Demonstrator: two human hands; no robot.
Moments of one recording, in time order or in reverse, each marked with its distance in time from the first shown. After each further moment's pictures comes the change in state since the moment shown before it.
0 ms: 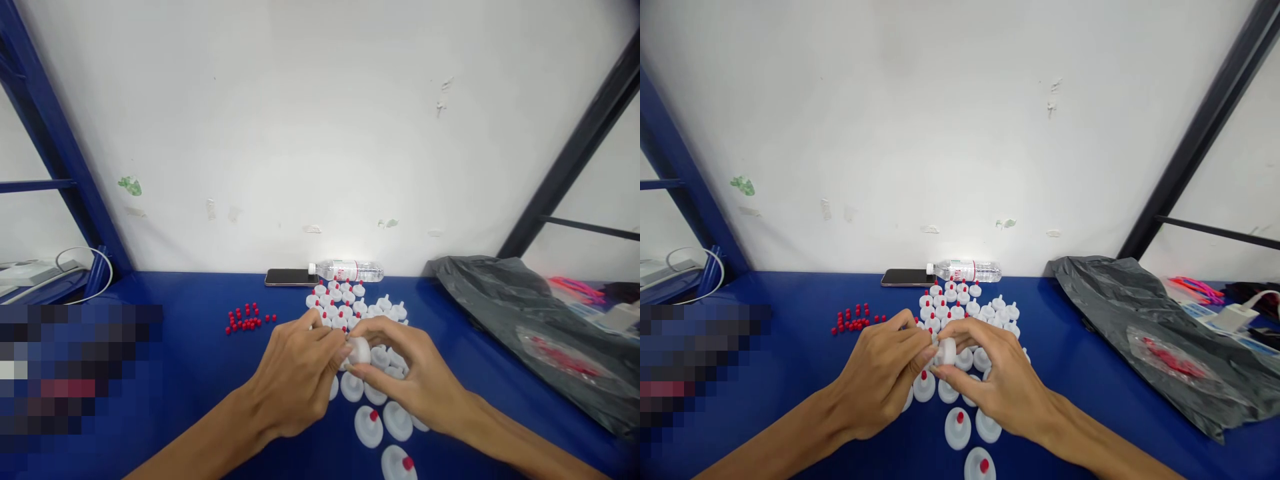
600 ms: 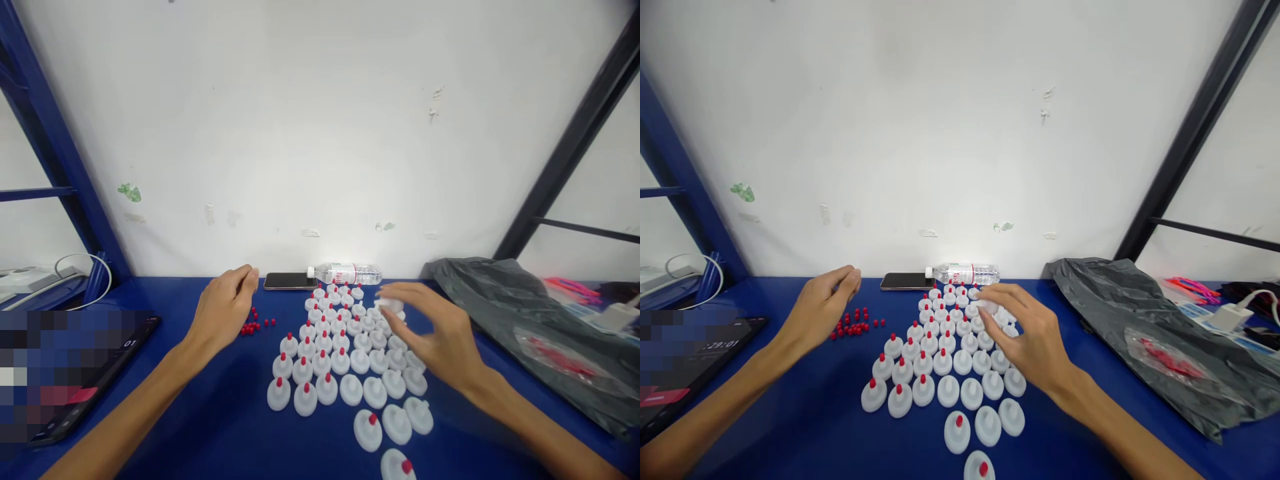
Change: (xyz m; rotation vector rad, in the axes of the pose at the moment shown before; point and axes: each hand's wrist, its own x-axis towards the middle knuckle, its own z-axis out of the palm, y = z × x) left_hand 0.004 -0.082 -0.057 0.031 0.162 -0.690; right_hand 0.011 0.028 -0.039 -0.567 0.359 -0.277
